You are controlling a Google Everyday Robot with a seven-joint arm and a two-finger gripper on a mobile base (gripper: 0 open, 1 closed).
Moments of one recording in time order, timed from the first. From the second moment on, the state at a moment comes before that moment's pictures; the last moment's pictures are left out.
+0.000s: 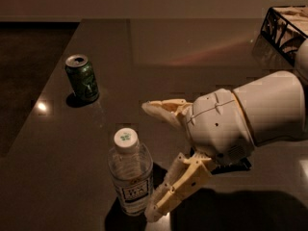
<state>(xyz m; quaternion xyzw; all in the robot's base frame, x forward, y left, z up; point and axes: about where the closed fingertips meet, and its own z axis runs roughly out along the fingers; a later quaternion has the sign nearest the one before) 0.315 0.004 0.942 -0.62 0.60 0.36 0.36</state>
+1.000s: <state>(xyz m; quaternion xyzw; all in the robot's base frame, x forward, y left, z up) 0.300 0.044 0.927 -0.63 0.59 0.37 0.35</state>
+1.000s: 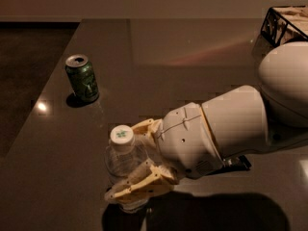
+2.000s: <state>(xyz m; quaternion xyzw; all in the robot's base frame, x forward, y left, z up) 0.366 -0.003 0.954 -0.65 0.63 0.33 0.28</state>
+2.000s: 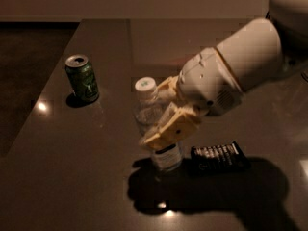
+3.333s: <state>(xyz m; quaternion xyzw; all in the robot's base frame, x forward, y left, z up) 0.501 -0.069 0.931 -0.75 0.63 0.11 0.19</state>
